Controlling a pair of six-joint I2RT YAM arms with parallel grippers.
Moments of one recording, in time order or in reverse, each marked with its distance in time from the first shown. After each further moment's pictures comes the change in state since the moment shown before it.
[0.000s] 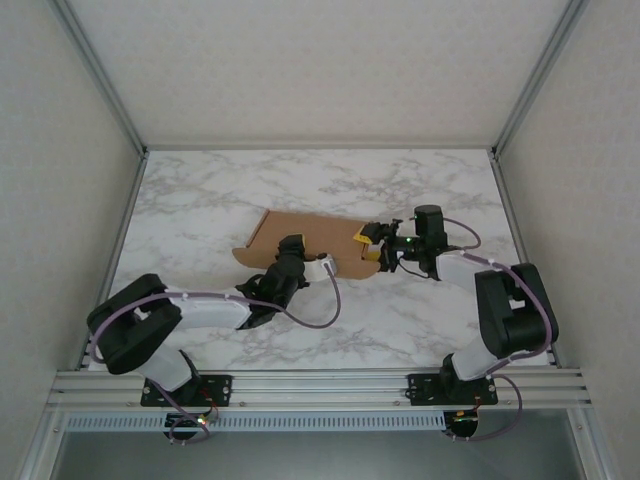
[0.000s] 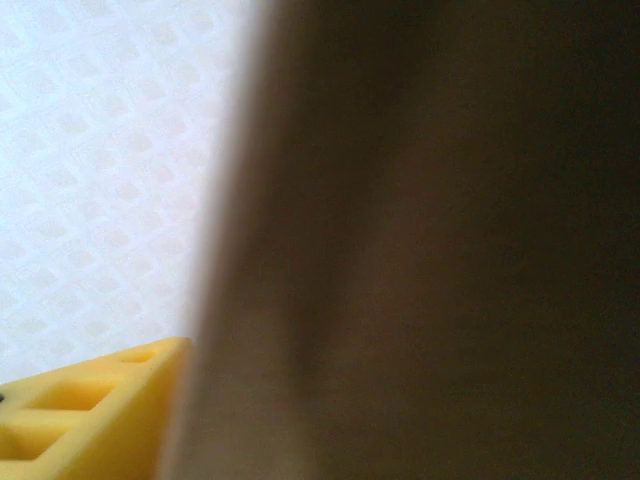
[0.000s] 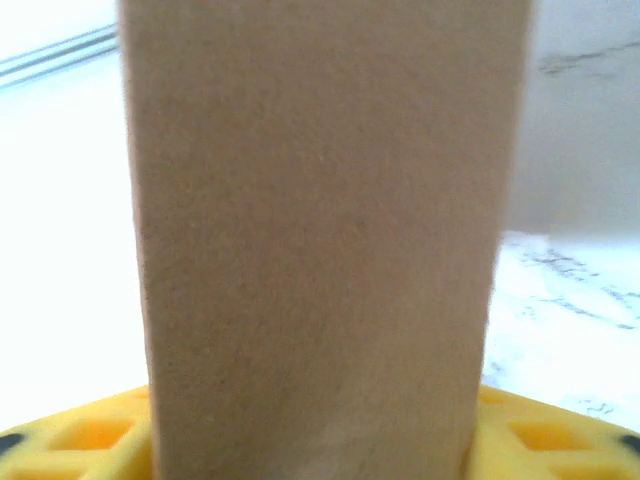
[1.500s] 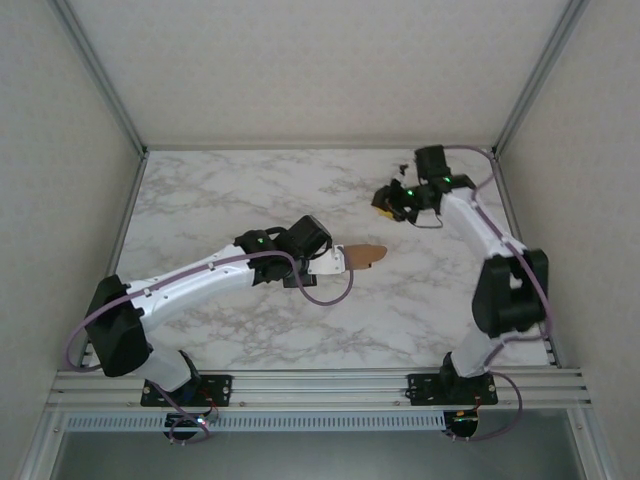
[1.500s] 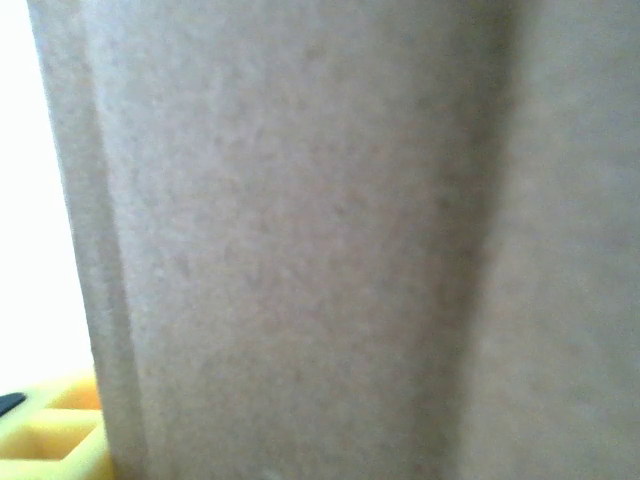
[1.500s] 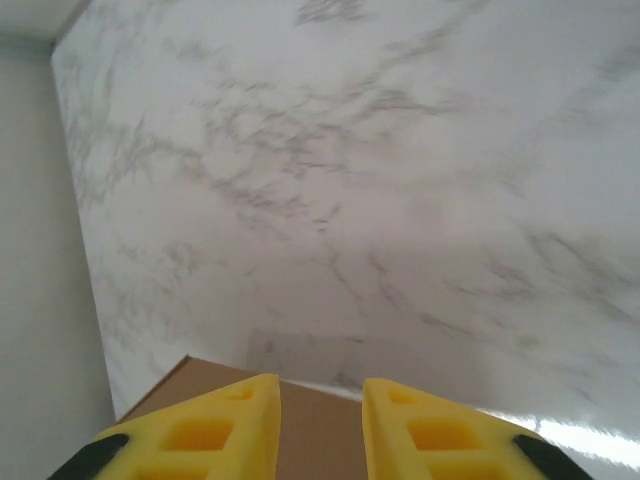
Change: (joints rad) left arm -0.015 -0.002 0.636 -1.263 0.307 -0.208; right arm 0.008 0.221 0.763 -0.896 0.384 -0.749
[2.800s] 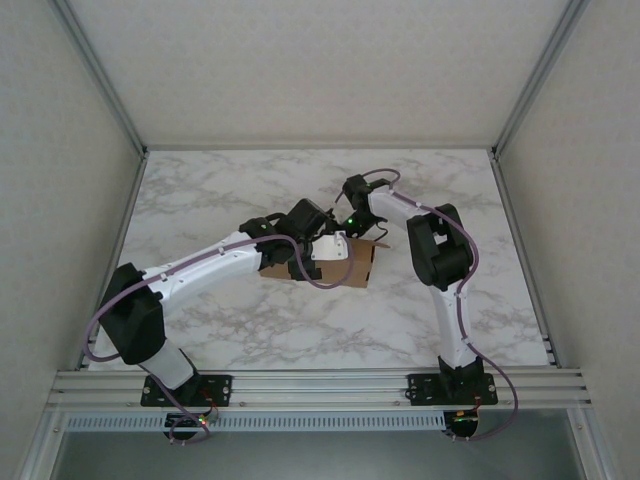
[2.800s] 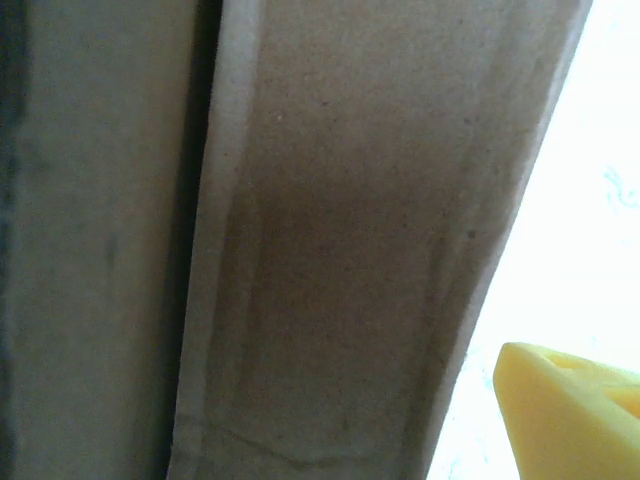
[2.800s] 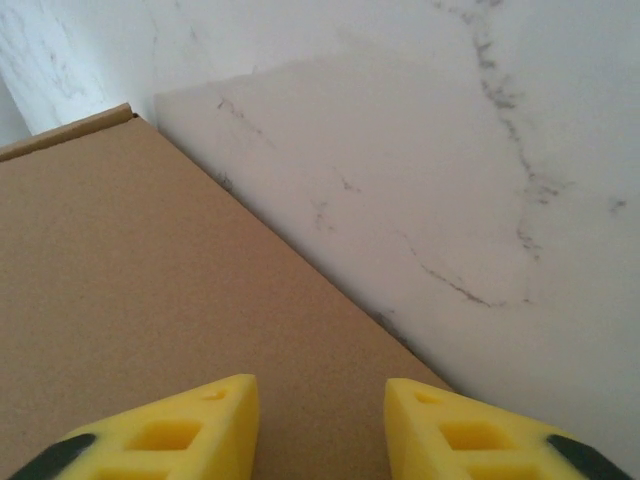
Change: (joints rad) left arm 0.100 0.092 0.037 0.119 0.103 0.100; right arm 0.227 0.481 0.224 -0.266 -0.248 -0.290
